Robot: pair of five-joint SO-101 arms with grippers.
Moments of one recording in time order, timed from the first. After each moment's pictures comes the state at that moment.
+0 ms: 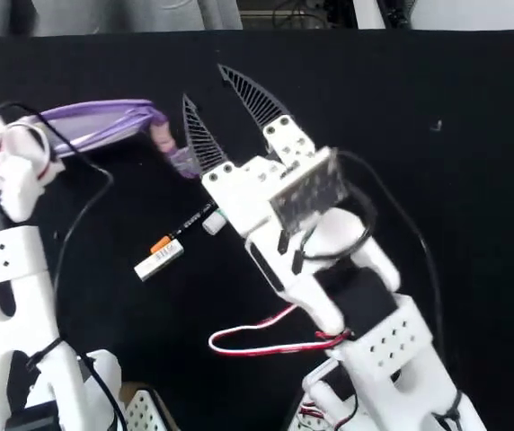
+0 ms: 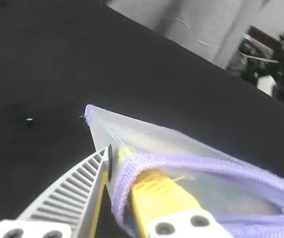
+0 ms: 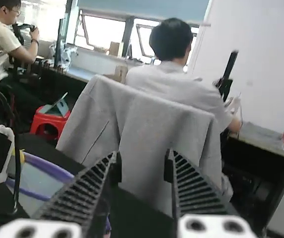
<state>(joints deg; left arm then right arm) -22.6 -35.9 16.8 61.1 15.8 -34.1 -53.7 36.7 19.2 13.1</state>
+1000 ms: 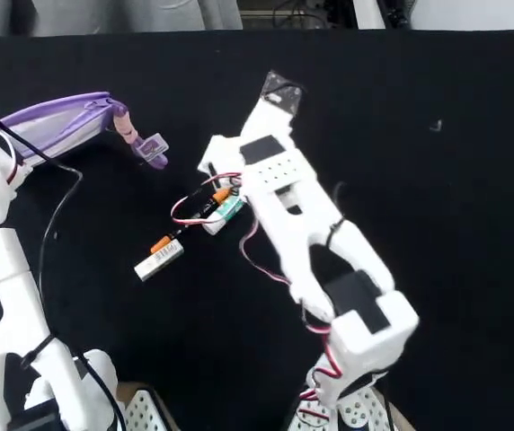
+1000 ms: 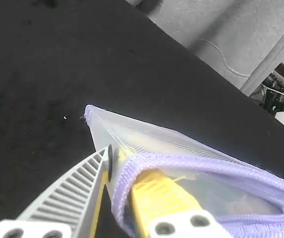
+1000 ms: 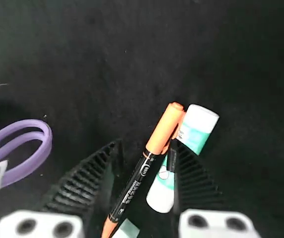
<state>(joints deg) -30.0 -35.9 16.8 61.1 18.9 -25.5 12.5 6.7 53.7 -48.1</state>
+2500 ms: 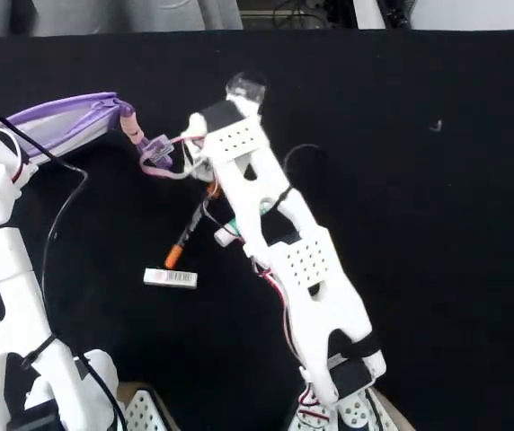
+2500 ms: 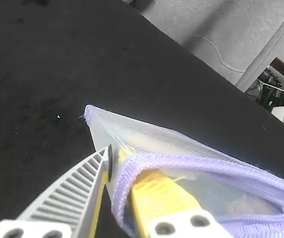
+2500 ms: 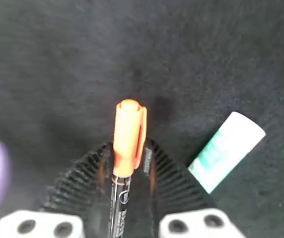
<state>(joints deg) -28.6 -35.9 16.8 61.1 18.9 -27.3 57.7 -62.5 98.6 -47.3</state>
